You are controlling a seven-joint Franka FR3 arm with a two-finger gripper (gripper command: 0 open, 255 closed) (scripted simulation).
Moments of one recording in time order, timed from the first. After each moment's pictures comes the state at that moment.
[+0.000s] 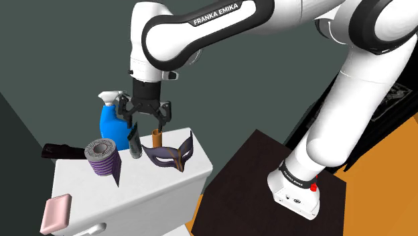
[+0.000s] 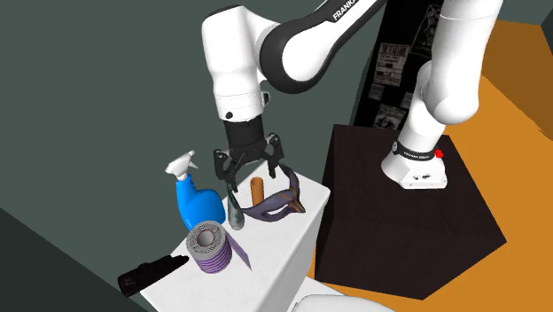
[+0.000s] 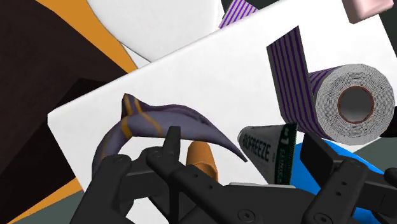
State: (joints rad) arm -0.04 0.18 0.60 -1.99 0.23 2.12 1.34
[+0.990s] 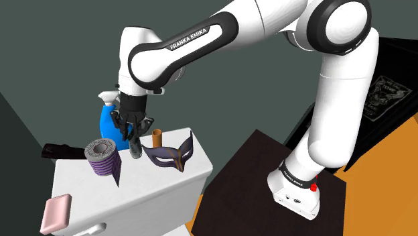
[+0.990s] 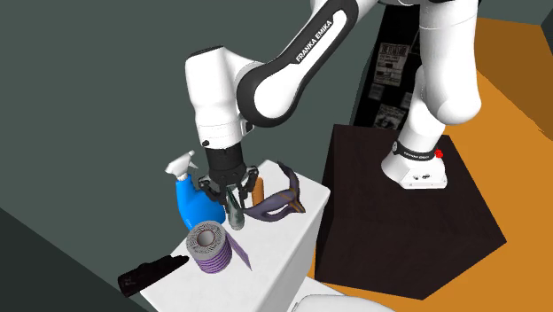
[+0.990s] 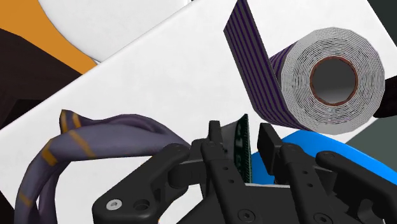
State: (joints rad) arm 0.02 0.40 0.55 -1.88 0.16 2.26 1.50
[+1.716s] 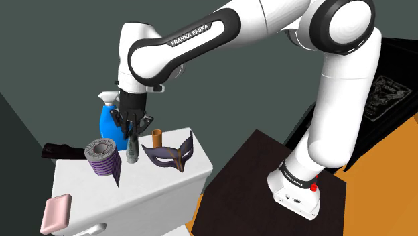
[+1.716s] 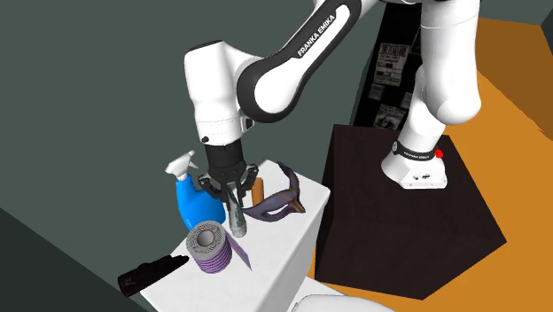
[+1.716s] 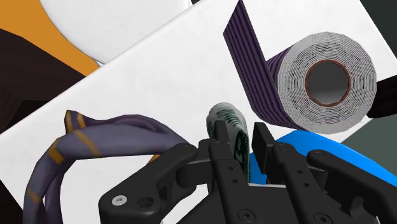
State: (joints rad) arm 0.02 0.38 0.56 -1.88 0.16 2.24 1.50
